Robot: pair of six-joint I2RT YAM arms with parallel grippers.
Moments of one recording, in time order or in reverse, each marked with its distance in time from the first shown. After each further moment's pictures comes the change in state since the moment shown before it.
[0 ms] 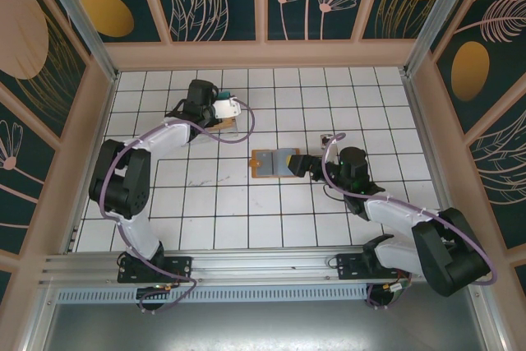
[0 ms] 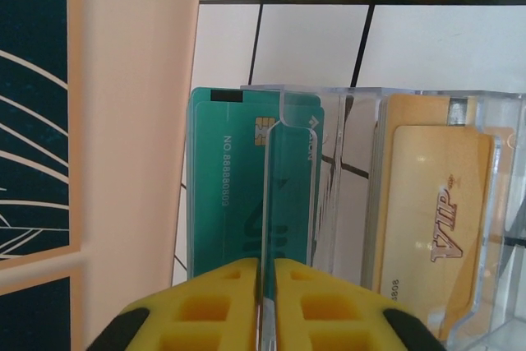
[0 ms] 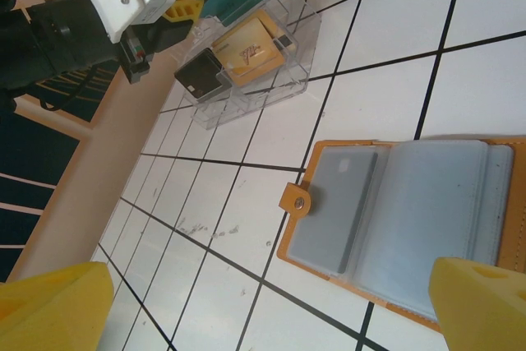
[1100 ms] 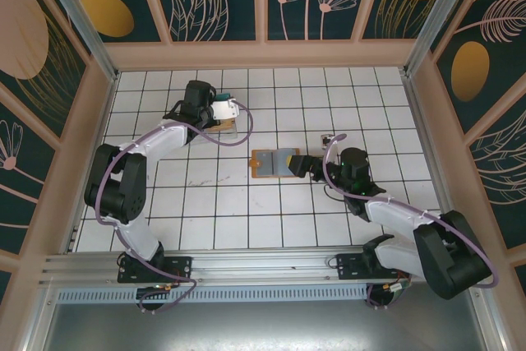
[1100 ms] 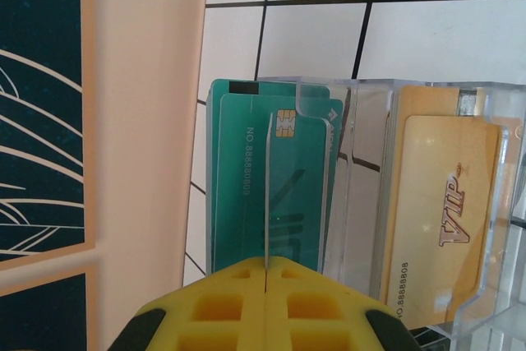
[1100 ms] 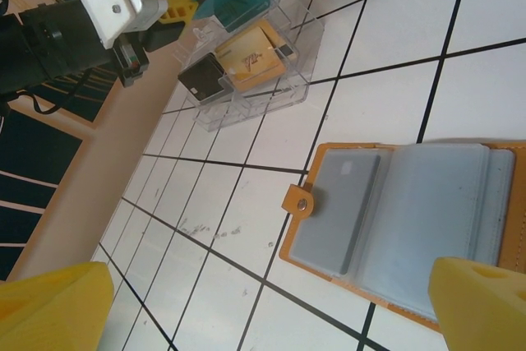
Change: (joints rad) left arm 0.003 -0.053 -0.034 -0.003 0.010 0.032; right arm 0.000 -0.019 -0.007 0.000 0.000 -0.006
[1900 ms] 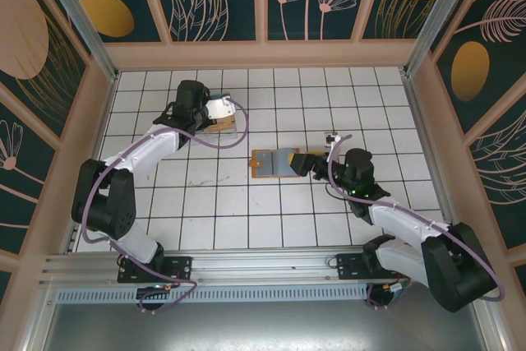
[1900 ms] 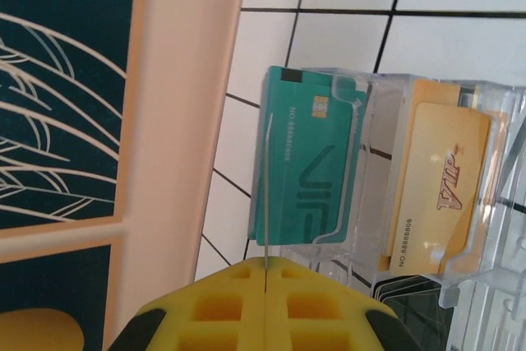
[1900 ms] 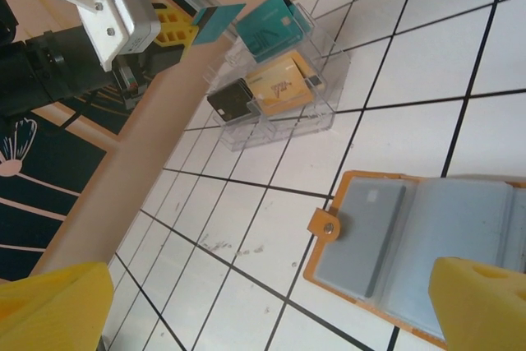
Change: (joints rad) left arm 0.000 -0.126 -0.048 -0.033 0.000 -0.034; right arm 0.000 -0.080 -0.002 0.000 0.000 -0.001
